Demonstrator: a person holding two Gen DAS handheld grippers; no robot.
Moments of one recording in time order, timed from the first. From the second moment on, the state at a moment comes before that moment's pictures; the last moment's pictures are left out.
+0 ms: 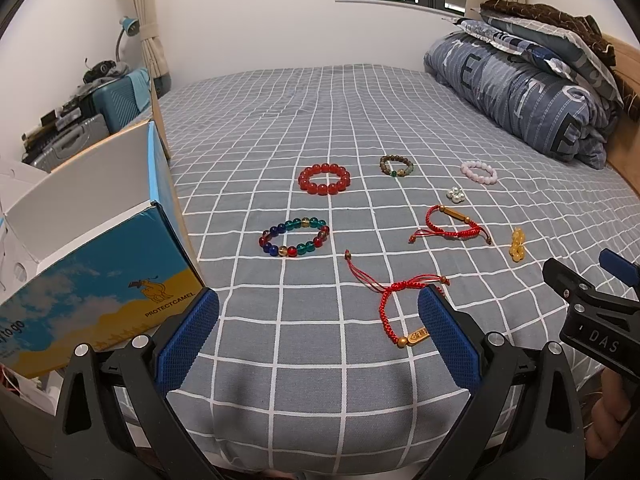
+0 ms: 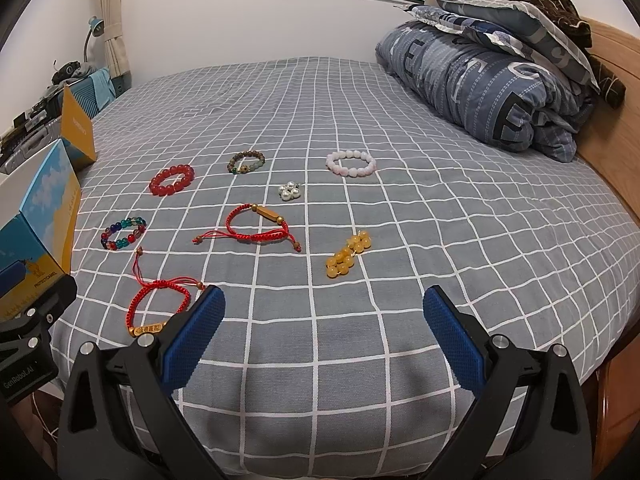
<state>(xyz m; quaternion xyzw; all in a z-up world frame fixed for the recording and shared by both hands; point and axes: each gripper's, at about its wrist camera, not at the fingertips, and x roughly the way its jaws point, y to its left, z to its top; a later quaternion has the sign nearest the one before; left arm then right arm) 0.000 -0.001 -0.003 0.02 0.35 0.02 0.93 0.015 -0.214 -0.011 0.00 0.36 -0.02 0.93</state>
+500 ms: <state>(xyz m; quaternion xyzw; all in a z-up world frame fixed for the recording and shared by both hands) 0.000 -0.002 -0.005 0.02 0.36 0.02 0.93 0.015 -0.217 -0.010 0.00 0.36 -0.03 0.93</state>
